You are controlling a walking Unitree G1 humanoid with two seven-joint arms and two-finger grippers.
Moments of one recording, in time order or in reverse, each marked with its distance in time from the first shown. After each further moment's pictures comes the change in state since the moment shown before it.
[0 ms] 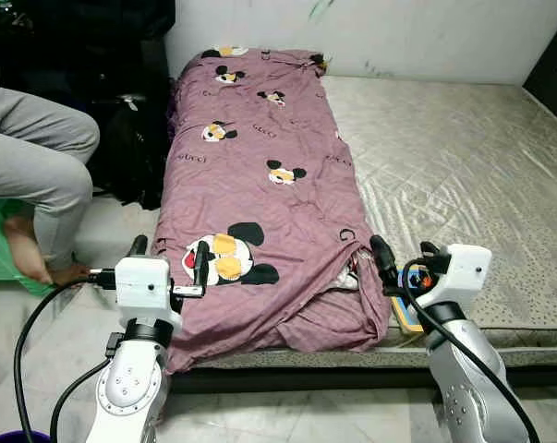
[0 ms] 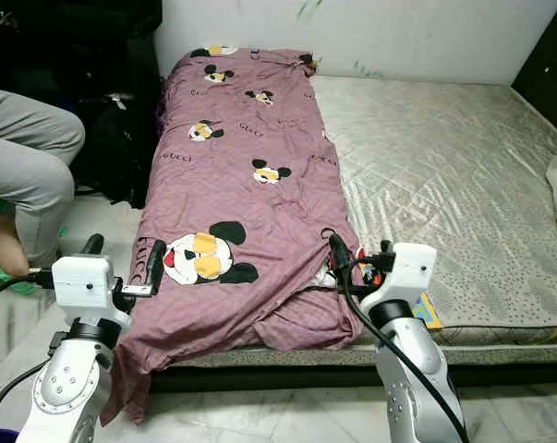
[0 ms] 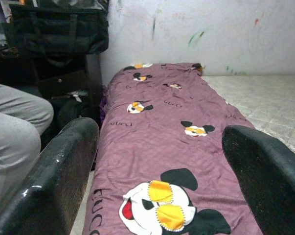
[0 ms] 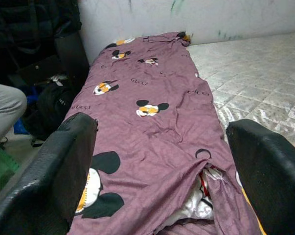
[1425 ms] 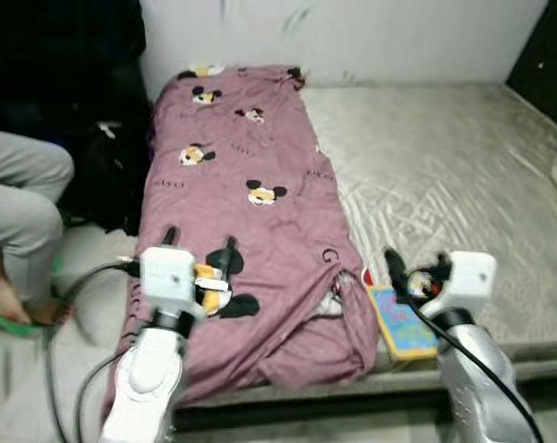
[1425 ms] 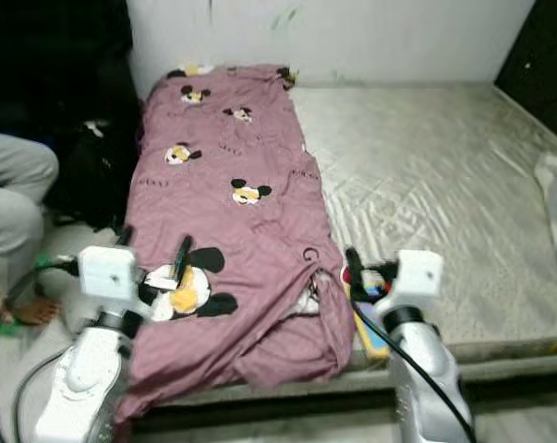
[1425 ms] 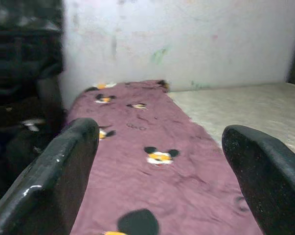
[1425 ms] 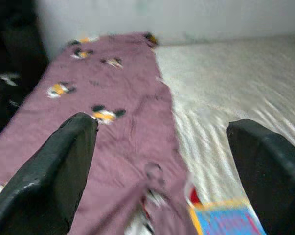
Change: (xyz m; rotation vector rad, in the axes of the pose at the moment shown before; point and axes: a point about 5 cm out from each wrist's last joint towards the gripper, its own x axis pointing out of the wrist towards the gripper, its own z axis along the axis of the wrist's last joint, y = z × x) left arm 0.011 -0.014 0.005 -0.015 -0.037 -0.091; right arm 0.004 -0.009 -0.012 -0.095 0.030 -0.044
